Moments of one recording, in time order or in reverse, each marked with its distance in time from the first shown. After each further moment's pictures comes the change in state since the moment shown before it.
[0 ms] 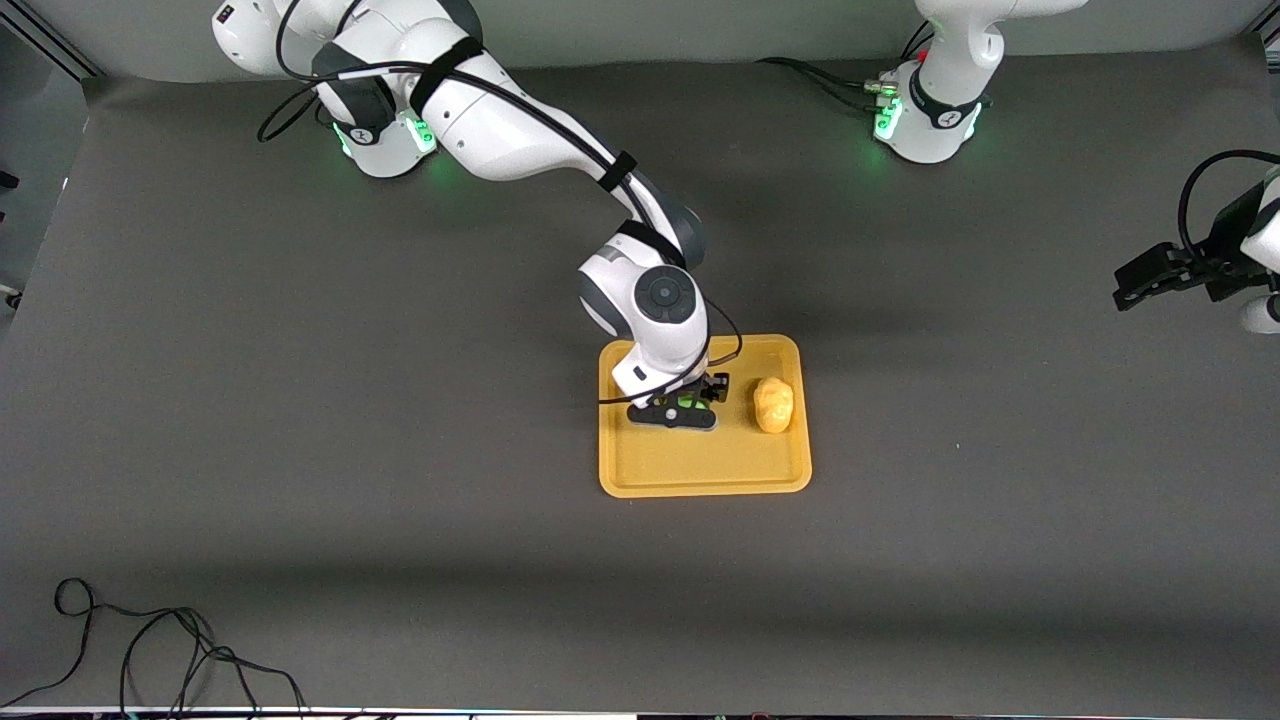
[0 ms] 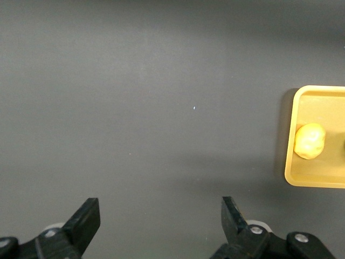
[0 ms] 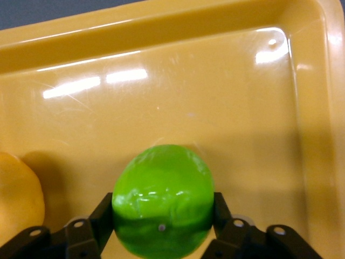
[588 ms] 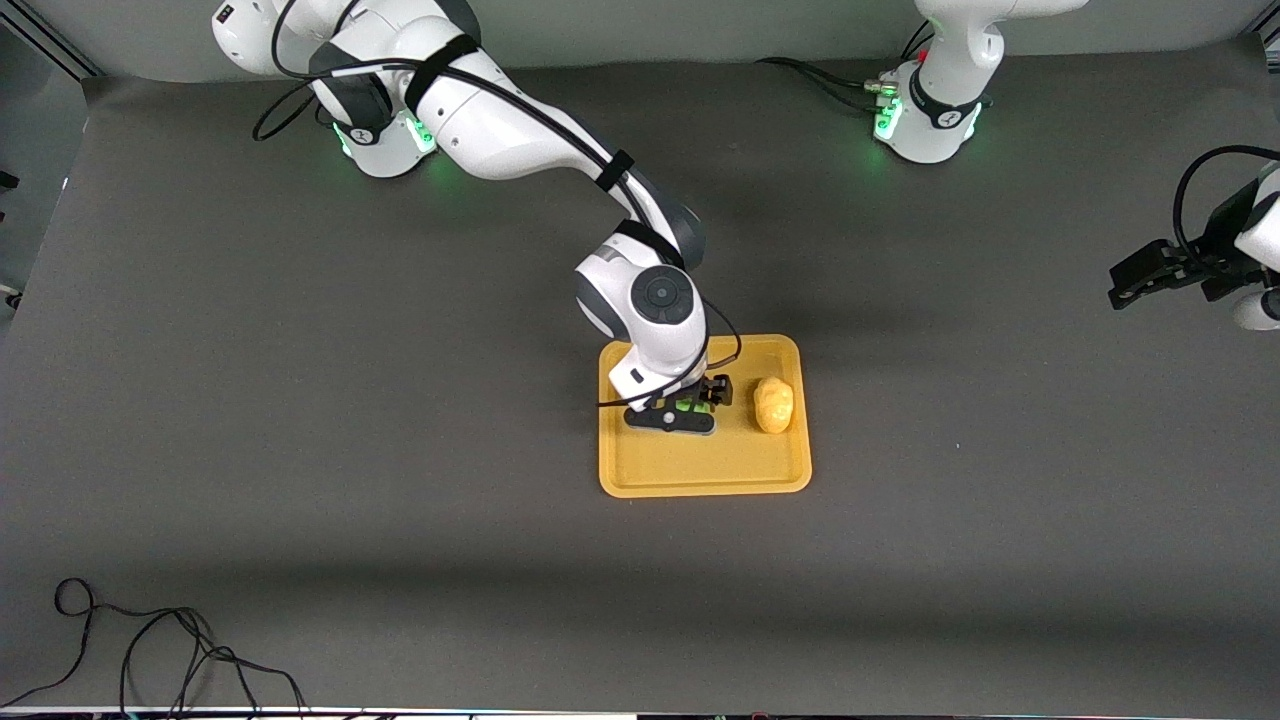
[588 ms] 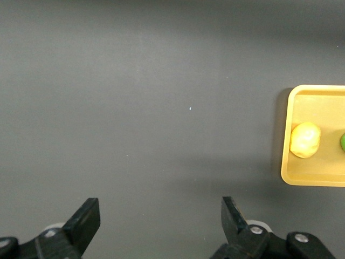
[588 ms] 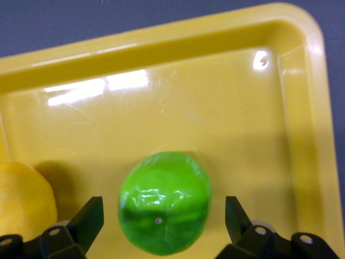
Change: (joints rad) left arm -0.016 -0.004 -0.002 -0.002 -0.003 0.003 0.000; right arm -0.014 -0.019 -0.008 0.037 -0.001 -0.048 0.000
